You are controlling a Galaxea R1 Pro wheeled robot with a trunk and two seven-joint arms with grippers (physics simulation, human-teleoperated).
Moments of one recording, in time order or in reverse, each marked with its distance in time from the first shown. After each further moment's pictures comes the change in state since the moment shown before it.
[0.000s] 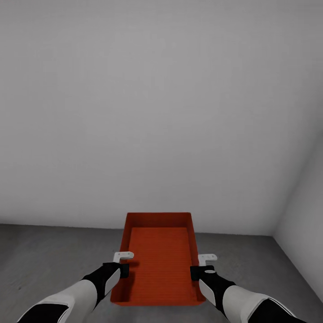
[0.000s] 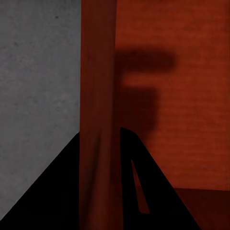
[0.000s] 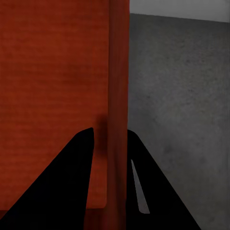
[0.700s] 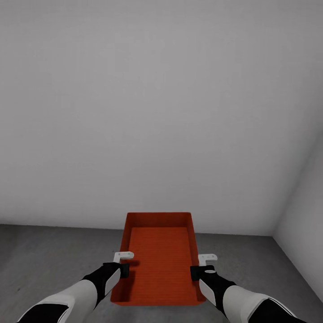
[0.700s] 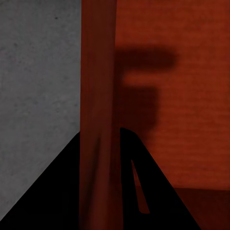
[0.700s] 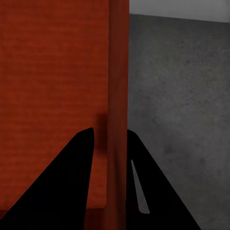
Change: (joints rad) left arm 0.000 -0.001 0.004 0.000 -0.004 0.001 0.001; right arm 0.000 -0.002 0.000 -0.001 0.001 0.002 0.001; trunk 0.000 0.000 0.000
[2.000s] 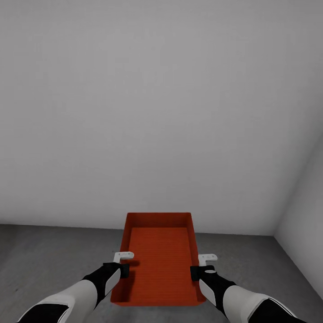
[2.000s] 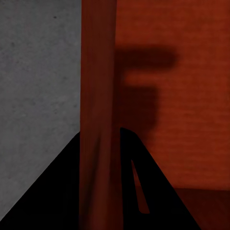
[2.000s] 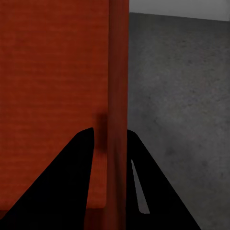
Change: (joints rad) left arm 0.000 0.000 -0.002 0.000 0.002 0.000 0.001; right arm 0.000 0.000 0.000 0.000 0.000 0.001 0.000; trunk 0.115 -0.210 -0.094
